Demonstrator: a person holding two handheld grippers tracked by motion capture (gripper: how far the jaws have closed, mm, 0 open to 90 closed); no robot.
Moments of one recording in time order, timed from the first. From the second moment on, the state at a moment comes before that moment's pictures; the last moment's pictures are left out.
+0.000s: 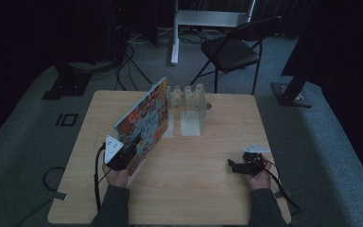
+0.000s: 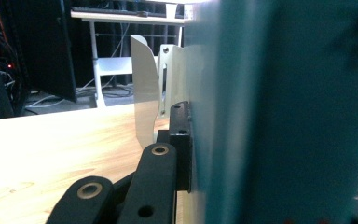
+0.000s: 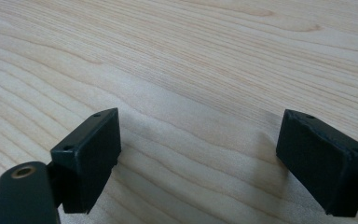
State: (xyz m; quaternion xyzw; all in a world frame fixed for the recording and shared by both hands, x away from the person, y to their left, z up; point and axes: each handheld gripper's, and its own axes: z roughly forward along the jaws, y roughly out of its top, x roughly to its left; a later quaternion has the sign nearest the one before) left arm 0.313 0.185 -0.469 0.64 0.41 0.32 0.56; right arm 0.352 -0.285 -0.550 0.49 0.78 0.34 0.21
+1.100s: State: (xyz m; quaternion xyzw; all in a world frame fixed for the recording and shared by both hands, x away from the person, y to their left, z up) left arm 0.318 0.174 -0.471 0.63 0.43 0.35 0.55; right arm 0.352 -0.285 -0.550 0.49 0.78 0.34 0.21
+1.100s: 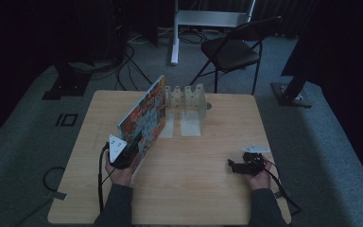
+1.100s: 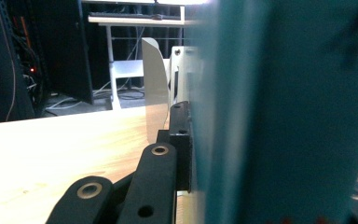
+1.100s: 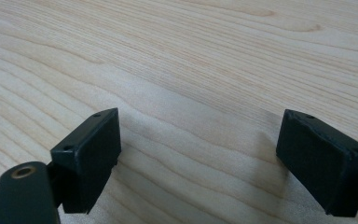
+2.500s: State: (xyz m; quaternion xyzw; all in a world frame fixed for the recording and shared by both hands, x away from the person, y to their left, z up) left arm 0.327 0.160 -0.474 0.60 0.45 0.37 0.54; right arm 0.351 -0.285 -0.550 0.49 0.78 0.34 0.21
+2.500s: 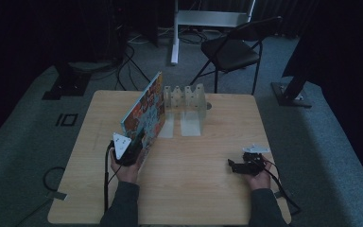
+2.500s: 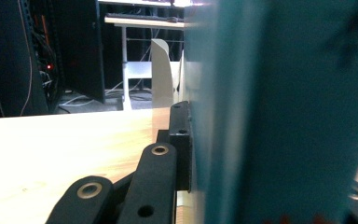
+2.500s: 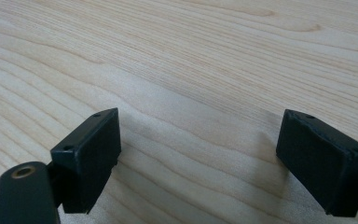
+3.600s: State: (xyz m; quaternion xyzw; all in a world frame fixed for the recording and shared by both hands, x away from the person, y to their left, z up) left arm 0.334 0.145 -0.473 0.60 0.46 0.39 0.53; right arm 0.352 -0.285 -0.550 0.49 0.78 0.34 0.21
